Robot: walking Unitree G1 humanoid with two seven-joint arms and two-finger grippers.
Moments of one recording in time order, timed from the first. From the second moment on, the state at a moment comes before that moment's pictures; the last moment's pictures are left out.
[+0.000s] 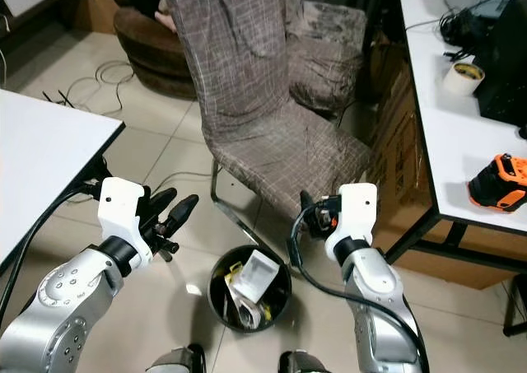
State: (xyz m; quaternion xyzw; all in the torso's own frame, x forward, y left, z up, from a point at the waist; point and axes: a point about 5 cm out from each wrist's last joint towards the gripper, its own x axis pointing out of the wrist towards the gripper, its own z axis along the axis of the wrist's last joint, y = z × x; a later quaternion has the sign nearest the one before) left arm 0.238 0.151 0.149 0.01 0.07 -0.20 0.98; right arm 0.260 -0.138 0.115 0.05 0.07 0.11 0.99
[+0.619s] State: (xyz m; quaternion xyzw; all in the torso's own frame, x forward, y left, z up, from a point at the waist) left arm 0.245 0.154 0.150 0.02 0.08 -0.19 0.98; right arm 0.251 -0.127 0.122 0.05 0.10 0.11 0.99
